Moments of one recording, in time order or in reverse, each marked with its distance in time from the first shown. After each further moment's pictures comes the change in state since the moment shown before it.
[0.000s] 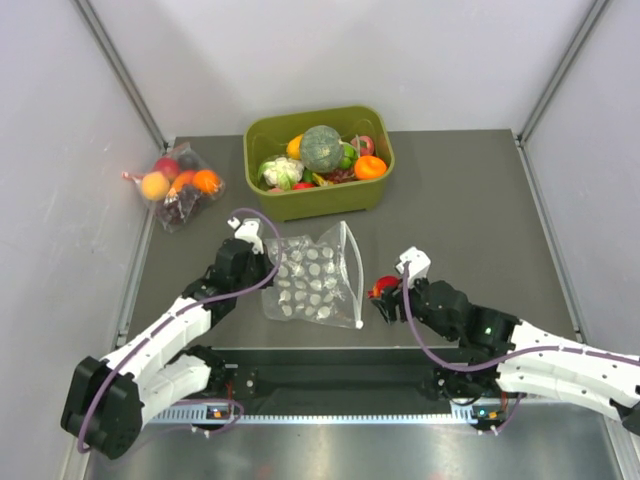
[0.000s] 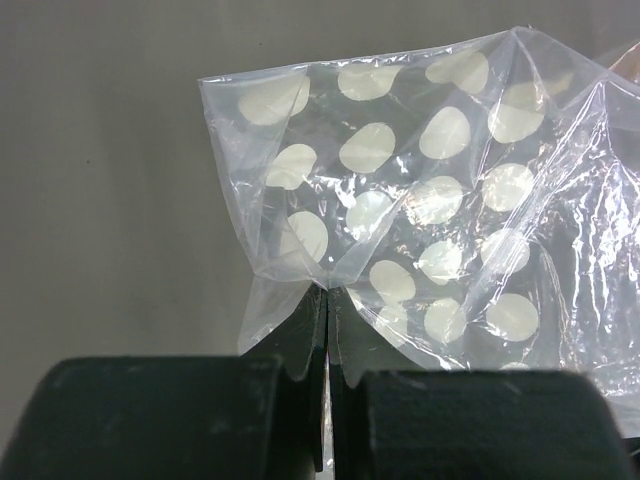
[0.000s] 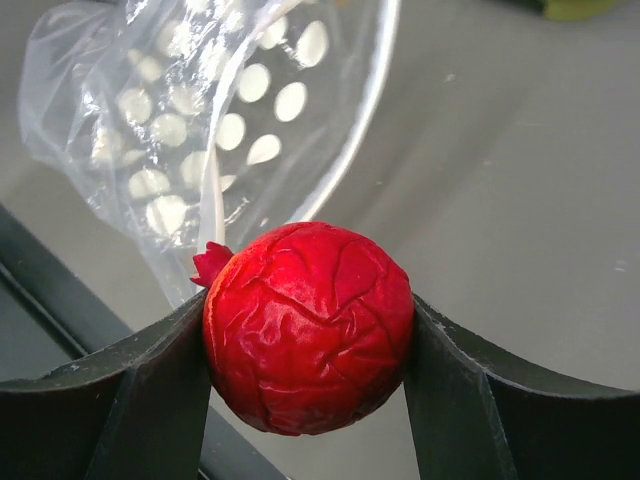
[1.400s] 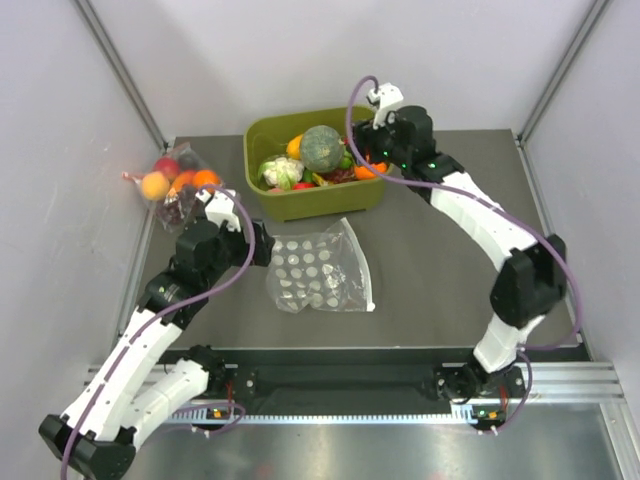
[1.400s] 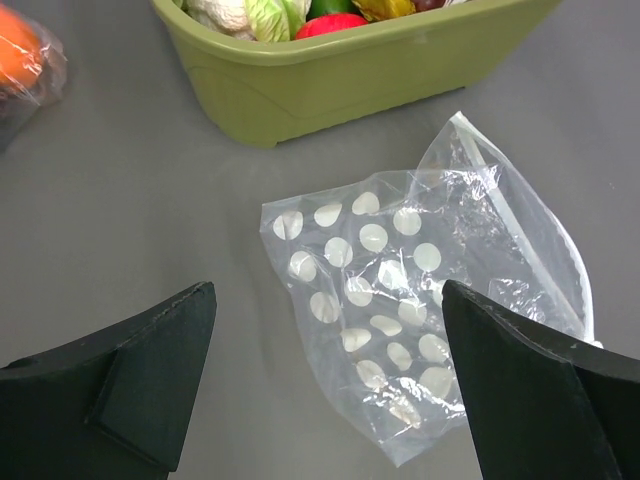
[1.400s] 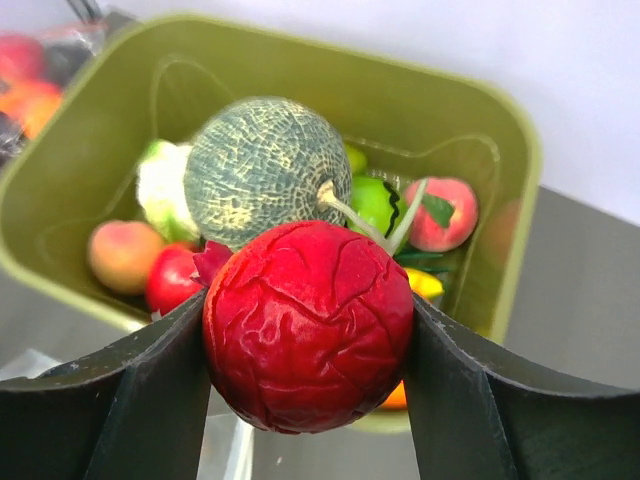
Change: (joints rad) left arm 0.003 -0.184 0.377 -0.351 -0.108 0.151; right arm -0.603 1.003 1.157 0.005 -0.404 -0.218
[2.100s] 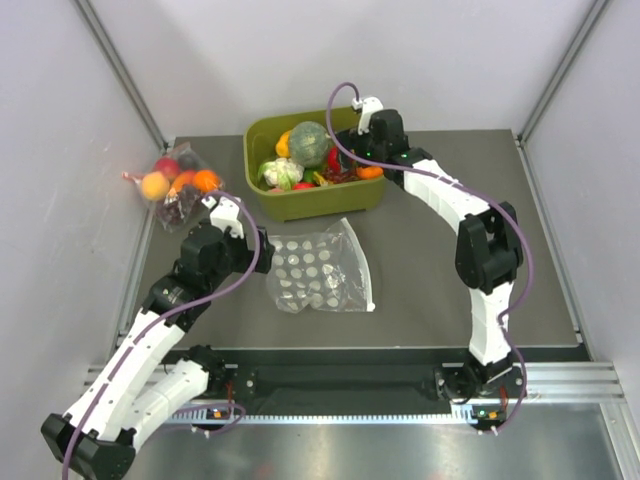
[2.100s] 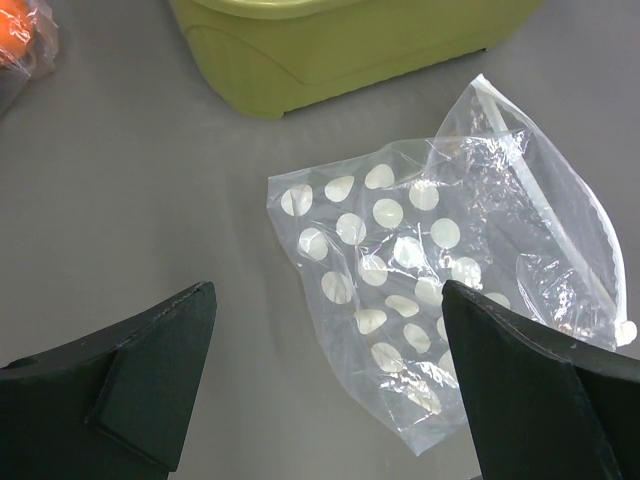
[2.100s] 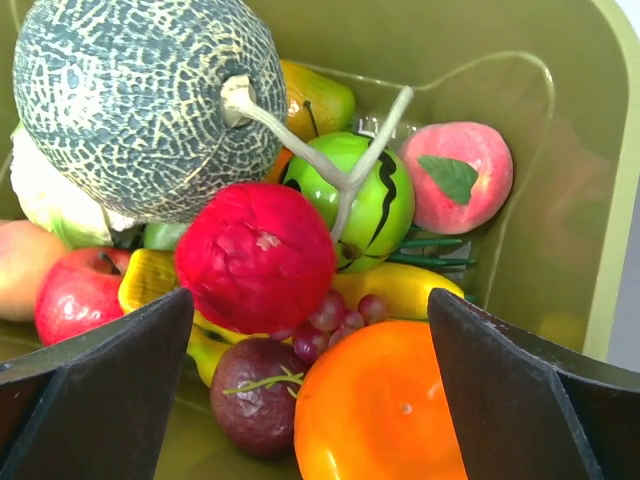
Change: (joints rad) left arm 0.000 -0.028 -0.069 0.000 0.003 0.034; right arm -0.027 0.372 0.241 -0.064 0.014 0.034
